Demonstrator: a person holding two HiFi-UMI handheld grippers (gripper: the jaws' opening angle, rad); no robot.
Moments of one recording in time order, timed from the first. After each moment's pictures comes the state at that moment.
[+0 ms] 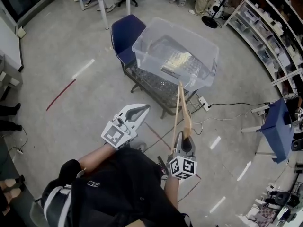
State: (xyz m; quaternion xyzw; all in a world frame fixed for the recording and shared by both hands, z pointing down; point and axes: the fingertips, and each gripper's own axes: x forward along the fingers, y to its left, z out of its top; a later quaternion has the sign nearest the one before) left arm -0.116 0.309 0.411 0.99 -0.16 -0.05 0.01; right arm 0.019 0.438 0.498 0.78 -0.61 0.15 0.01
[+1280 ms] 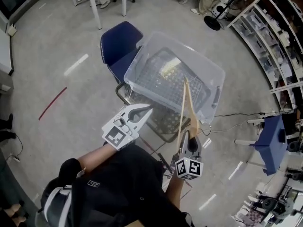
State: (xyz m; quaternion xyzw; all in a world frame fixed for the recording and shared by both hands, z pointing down) left arm -0.036 0.013 0.412 0.98 -0.15 -0.08 0.05; right arm 0.110 0.143 0.473 0.78 -0.61 0.14 0.03
